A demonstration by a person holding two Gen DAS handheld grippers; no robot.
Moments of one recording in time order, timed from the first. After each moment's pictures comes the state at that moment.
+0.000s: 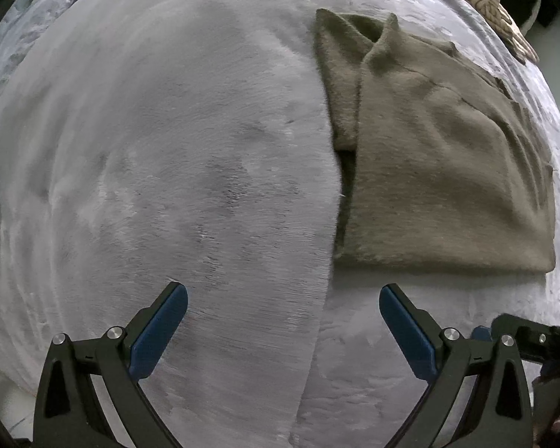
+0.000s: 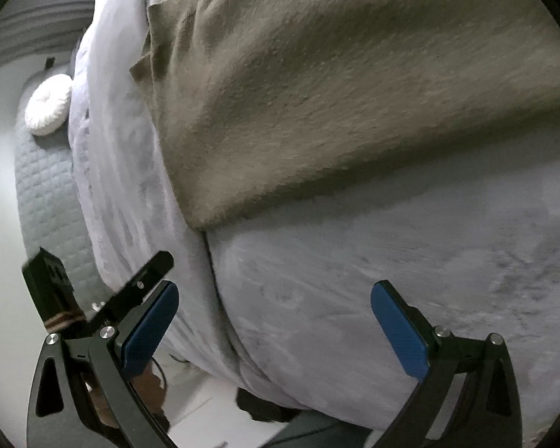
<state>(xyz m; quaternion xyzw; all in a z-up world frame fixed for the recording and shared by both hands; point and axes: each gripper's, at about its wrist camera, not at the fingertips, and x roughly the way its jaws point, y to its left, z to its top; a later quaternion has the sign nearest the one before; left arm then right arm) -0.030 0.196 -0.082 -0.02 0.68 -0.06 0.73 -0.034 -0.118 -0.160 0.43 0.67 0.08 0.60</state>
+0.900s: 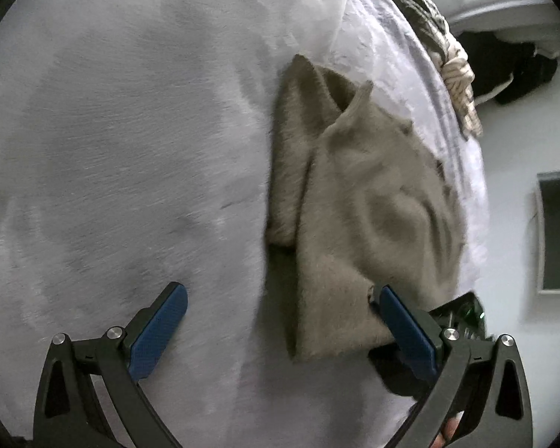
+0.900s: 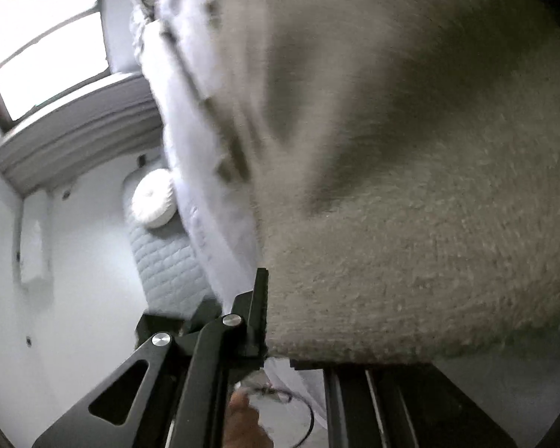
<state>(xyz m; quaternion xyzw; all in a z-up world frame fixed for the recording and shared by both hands) 0.036 0.228 -0.094 -0.25 0.65 -0.17 0.70 0.007 -0.112 -0.192 0.66 0.47 0.14 0.57</state>
